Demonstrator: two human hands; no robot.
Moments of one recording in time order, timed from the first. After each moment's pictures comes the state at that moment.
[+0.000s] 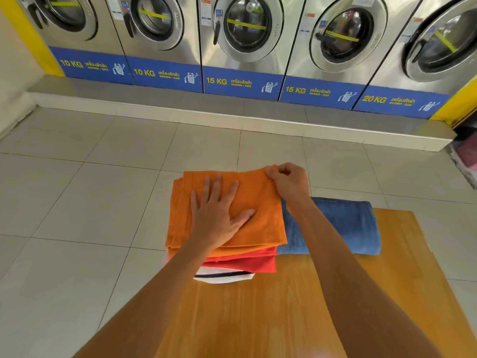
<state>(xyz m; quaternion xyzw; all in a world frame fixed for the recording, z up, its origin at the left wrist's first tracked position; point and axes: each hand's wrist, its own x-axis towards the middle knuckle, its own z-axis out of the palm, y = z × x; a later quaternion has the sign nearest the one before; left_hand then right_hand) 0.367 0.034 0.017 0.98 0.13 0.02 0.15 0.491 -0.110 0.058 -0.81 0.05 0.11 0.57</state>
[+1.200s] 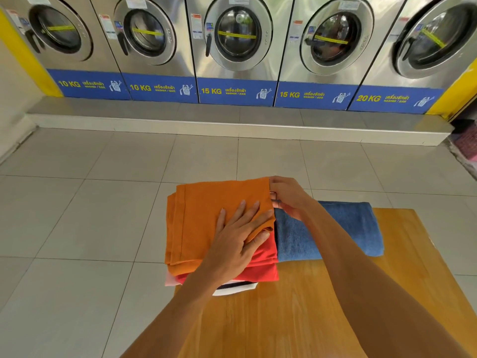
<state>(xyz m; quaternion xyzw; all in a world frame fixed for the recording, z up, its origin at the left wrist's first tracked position) 0.340 0.000 0.037 0.94 -0.04 0.04 0.34 0.511 -0.126 0.042 -0.72 0.00 0.31 0.62</state>
